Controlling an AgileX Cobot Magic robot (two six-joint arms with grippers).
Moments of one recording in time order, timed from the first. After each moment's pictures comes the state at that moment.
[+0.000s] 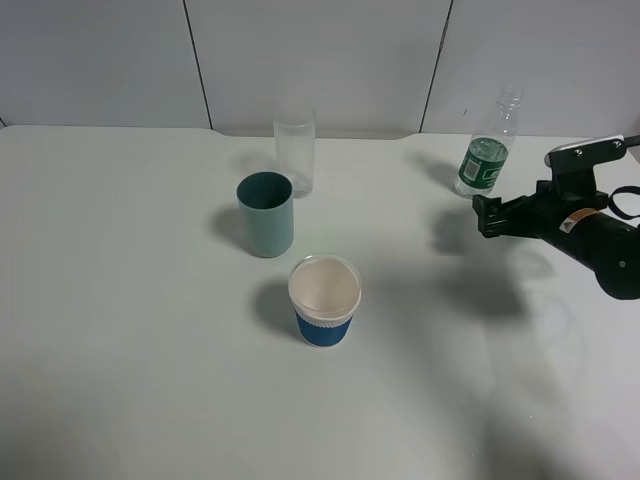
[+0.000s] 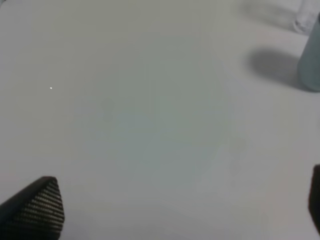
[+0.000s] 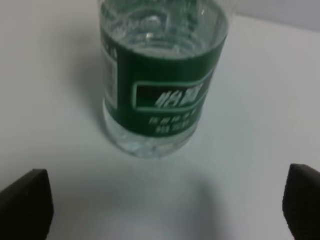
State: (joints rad) left arm 0.00 -0.01 -0.51 -0.05 1.06 0.05; right arm -0.05 2.03 -0.51 -0.15 -1.06 -0.17
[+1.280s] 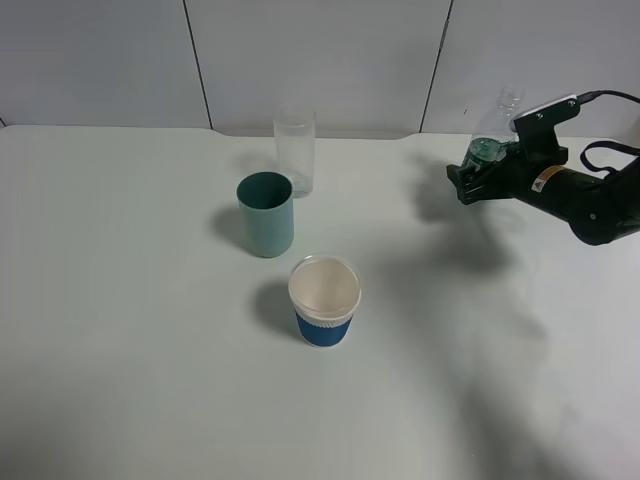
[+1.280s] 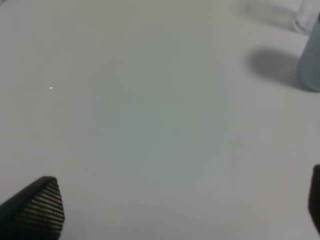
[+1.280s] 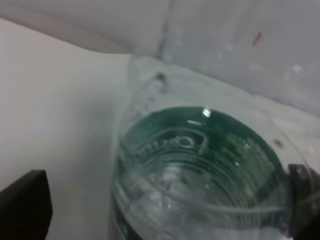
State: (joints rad) left arm 0.00 -0.01 -0.51 -0.05 1.06 0.05; right arm -0.05 2.13 -0.82 -0.37 -0.91 -0.12
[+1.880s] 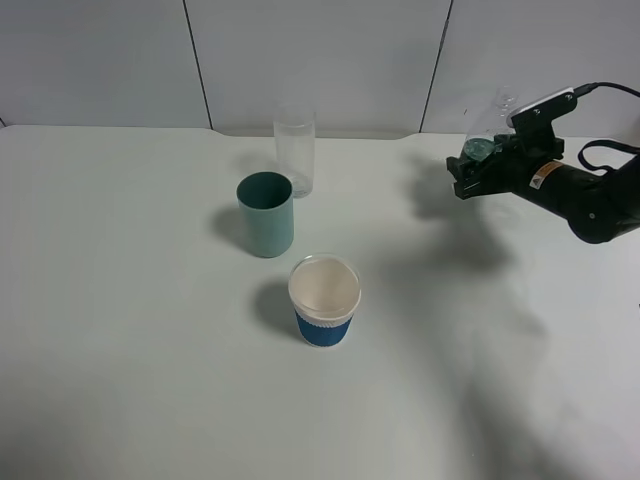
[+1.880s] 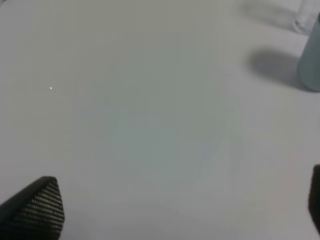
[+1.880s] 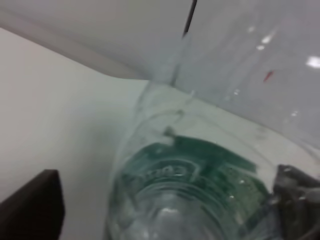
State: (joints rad) left arm 0.00 -0.01 -0.51 -0.05 1.06 0.05; right arm -0.05 2.13 -0.84 -0.41 -0.95 -0.13
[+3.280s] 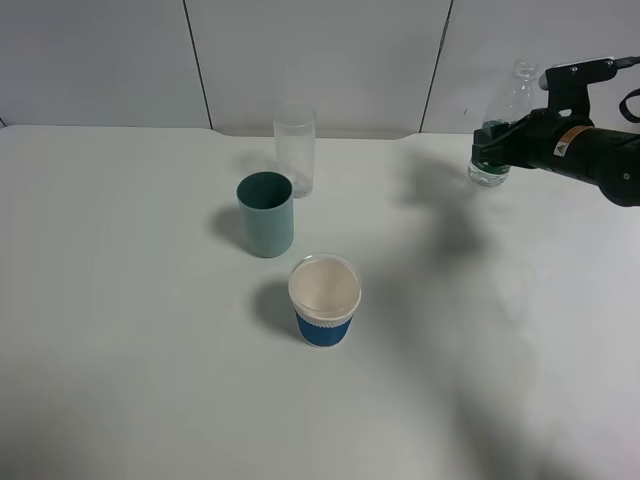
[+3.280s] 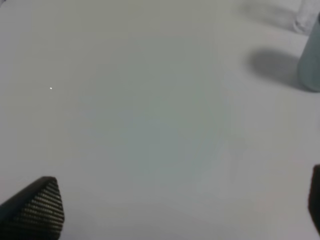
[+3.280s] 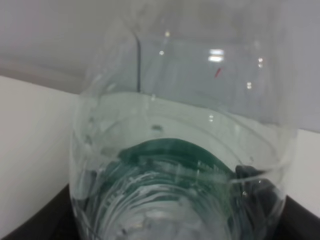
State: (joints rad) left arm 0.00 -0.01 -0.51 -0.05 1.06 0.05; right arm -0.05 1.94 -0.84 -0.42 -0.67 0.15
